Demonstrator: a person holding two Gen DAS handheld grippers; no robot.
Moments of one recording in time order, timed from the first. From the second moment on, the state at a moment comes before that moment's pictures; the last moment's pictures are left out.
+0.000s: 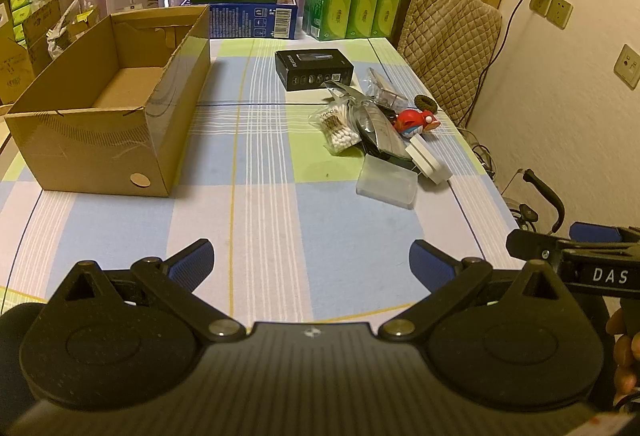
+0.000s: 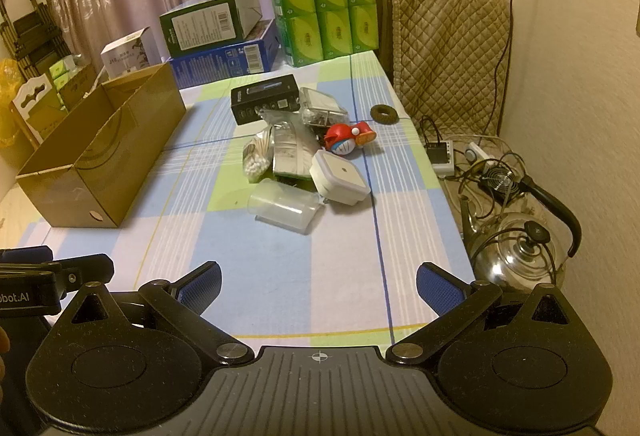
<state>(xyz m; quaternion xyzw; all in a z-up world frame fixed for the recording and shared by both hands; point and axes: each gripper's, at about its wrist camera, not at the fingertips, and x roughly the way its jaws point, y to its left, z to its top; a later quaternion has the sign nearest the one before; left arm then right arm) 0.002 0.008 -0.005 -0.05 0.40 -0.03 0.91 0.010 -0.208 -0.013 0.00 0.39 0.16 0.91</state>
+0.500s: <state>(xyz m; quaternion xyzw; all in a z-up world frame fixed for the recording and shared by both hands) 0.003 0.008 -0.007 -0.05 0.40 -0.03 0.91 0.012 -0.206 -0.014 0.00 0.40 0.16 0.90</state>
